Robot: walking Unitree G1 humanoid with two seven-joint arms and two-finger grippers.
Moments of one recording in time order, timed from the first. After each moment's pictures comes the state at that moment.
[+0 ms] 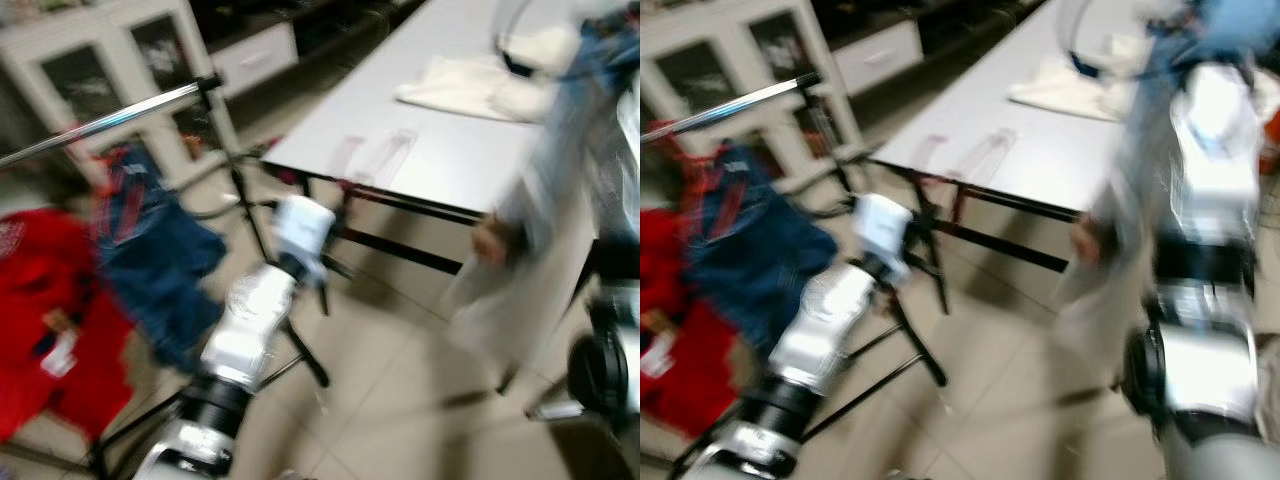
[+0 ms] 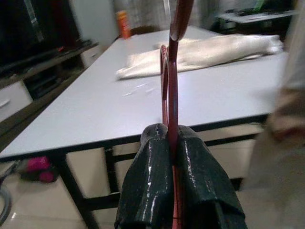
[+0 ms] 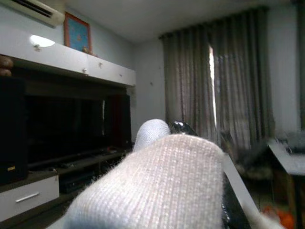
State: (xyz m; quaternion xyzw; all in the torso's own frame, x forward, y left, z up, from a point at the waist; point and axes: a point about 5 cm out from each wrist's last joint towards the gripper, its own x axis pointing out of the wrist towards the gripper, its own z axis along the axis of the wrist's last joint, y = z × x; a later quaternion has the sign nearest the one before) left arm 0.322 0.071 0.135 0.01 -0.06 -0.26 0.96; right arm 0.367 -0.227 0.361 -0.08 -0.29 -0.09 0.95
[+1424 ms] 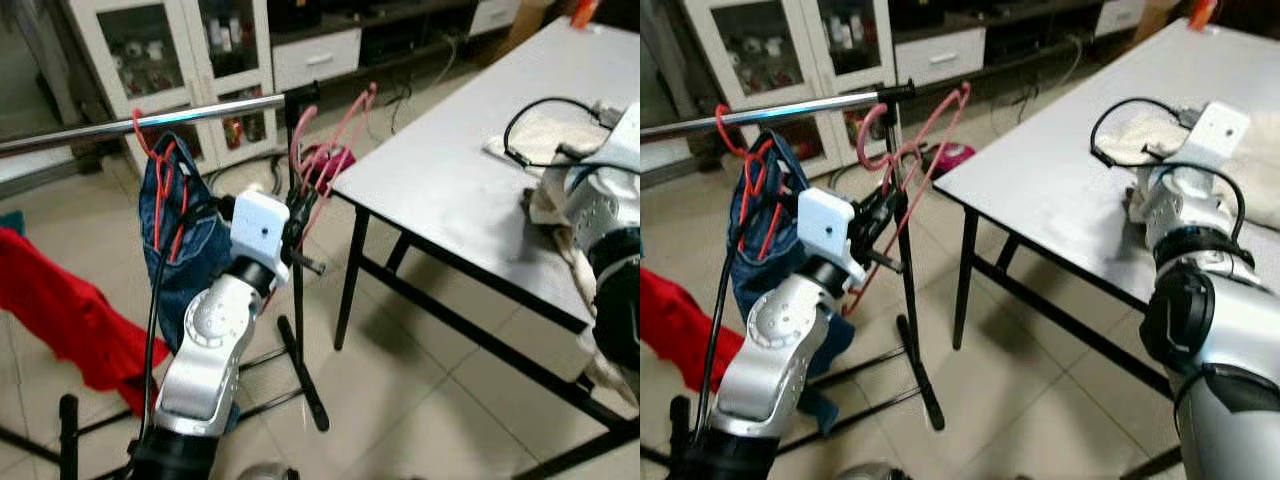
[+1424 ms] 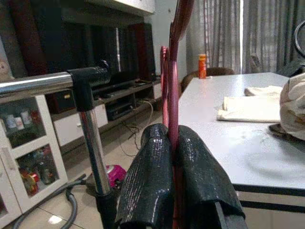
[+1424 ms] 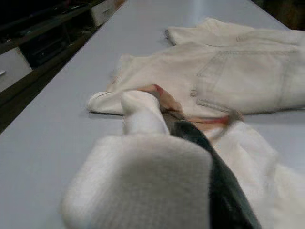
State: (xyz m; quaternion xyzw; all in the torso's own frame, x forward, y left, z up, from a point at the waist) left arm 0.281 0.092 0.174 0.04 -0.12 -0.22 0.97; right arm 0.387 -0.300 0.204 0.10 0.08 -0.30 0.95
